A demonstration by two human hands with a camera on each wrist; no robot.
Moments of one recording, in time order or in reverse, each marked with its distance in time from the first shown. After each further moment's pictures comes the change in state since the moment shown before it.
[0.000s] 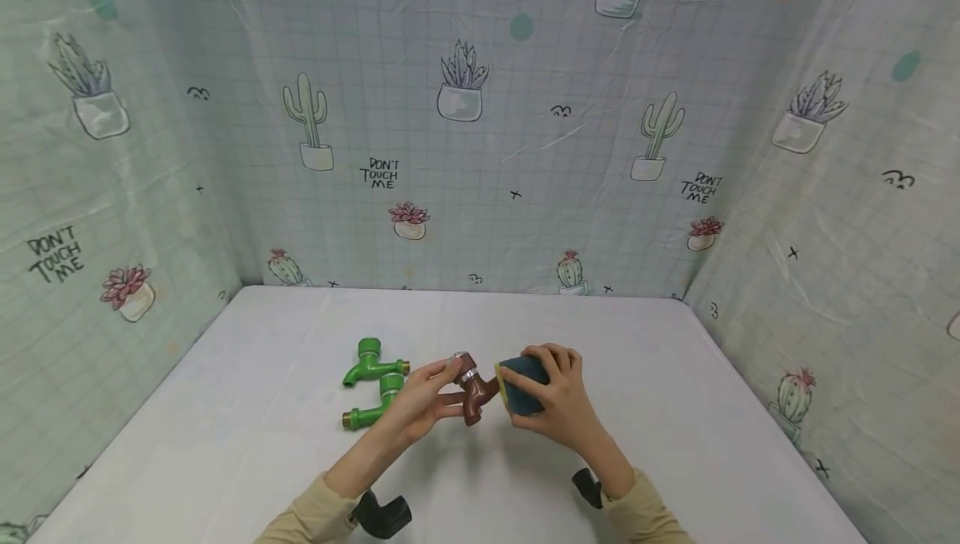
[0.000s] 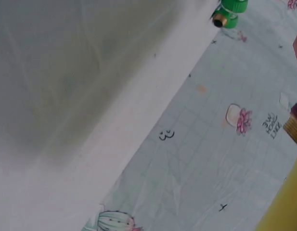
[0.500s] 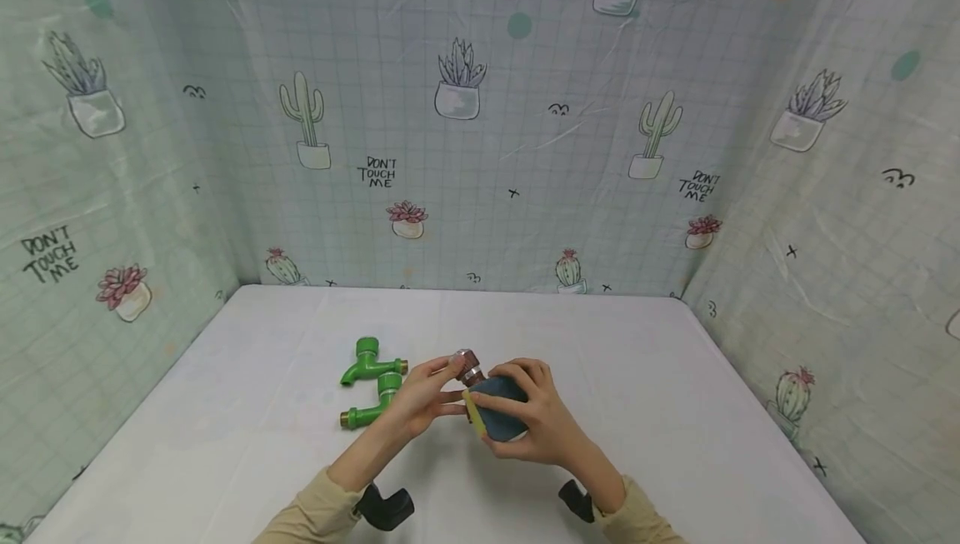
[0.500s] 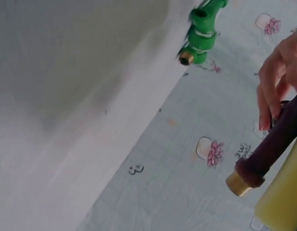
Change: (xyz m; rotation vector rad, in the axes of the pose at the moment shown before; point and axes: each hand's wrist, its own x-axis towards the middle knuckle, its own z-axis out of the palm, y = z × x) left_hand 0.005 0.001 0.003 0.064 0.020 -0.007; right_hand 0.010 -0.028 -0.006 0.222 -0.028 -0.063
